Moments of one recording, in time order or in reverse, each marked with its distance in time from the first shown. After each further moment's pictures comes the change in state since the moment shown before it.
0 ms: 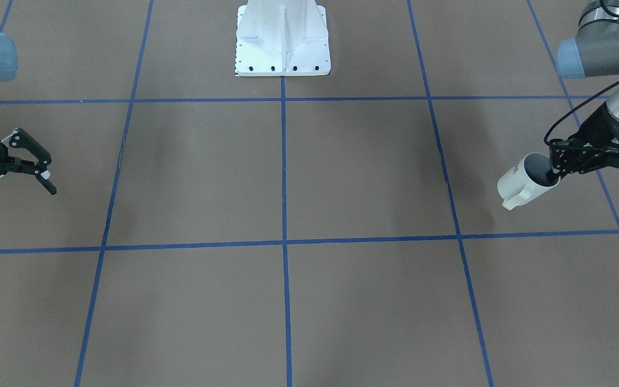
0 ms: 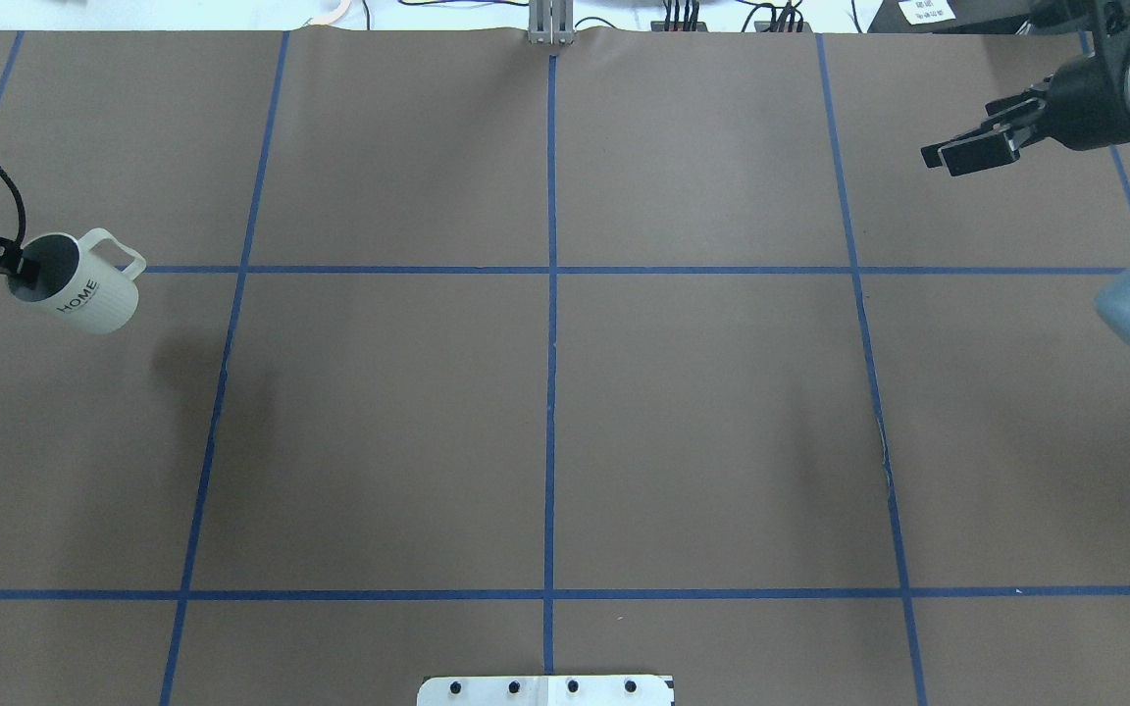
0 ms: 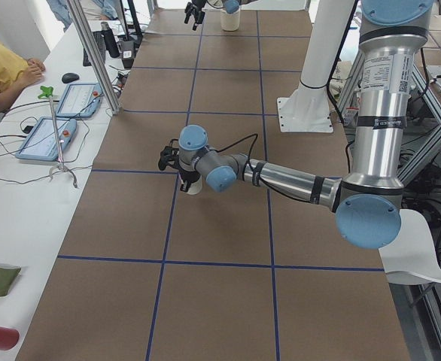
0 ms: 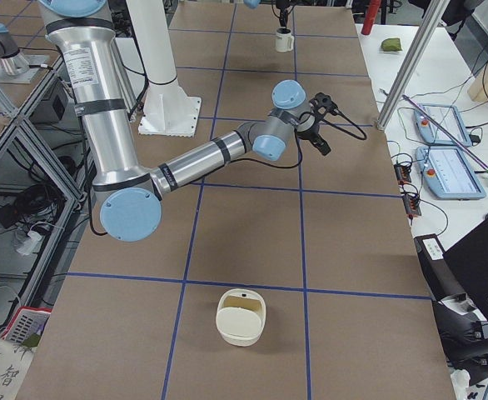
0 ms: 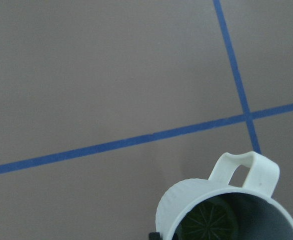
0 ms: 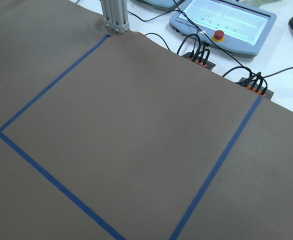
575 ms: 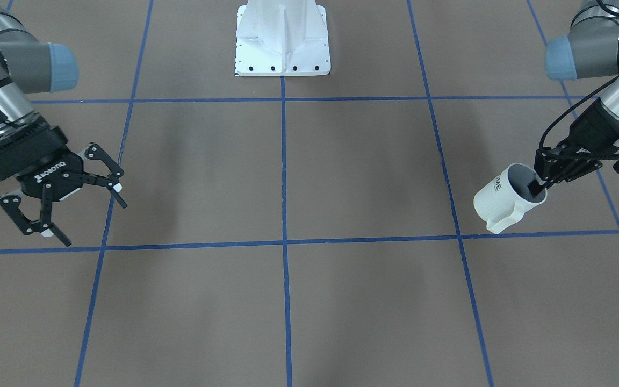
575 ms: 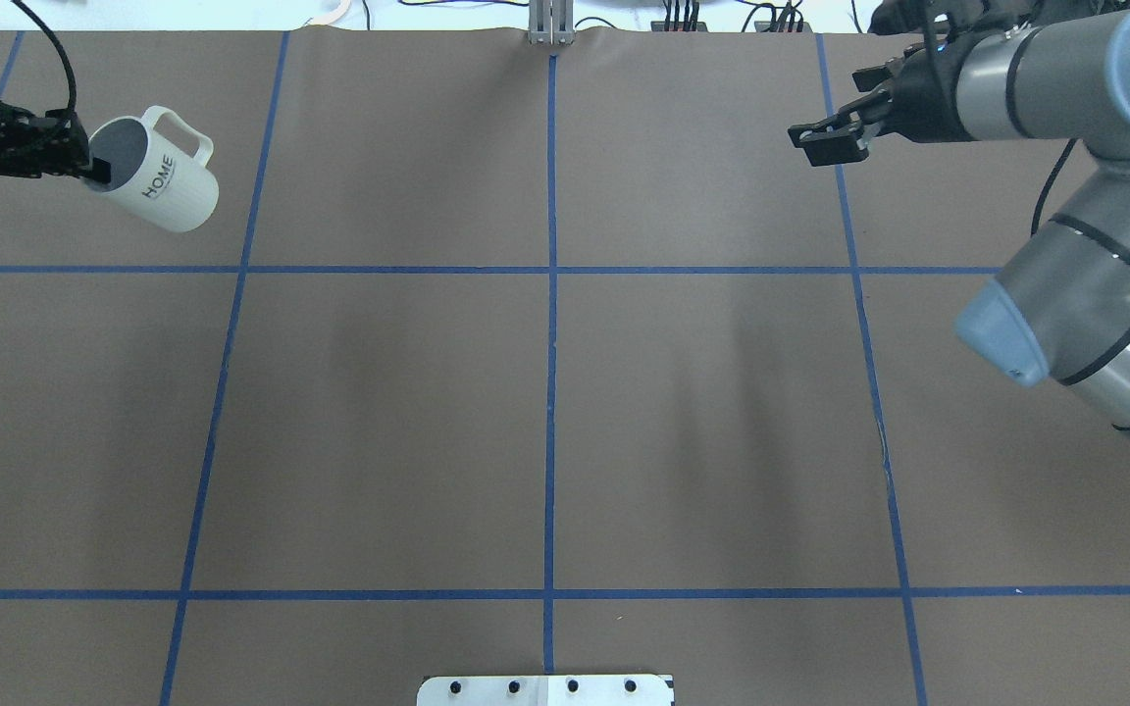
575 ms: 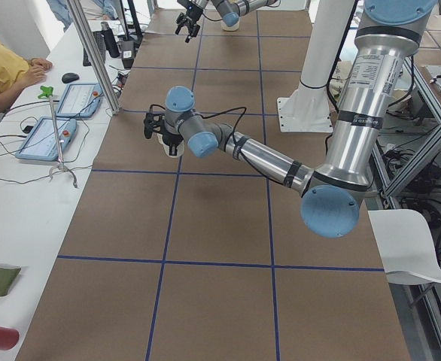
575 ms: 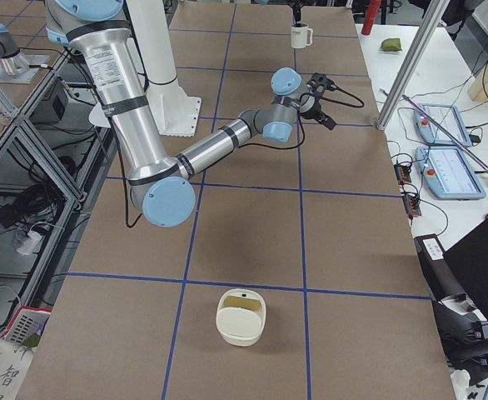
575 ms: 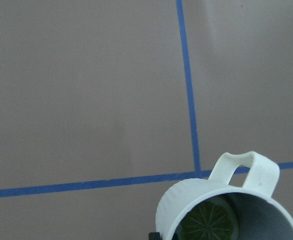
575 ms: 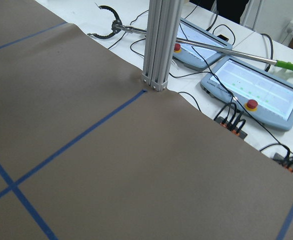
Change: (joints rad) left arm -0.010 -0.192 -0.042 0.041 -0.012 -0.440; right arm -0.186 0.133 -0.055 0.108 -0.300 -0.003
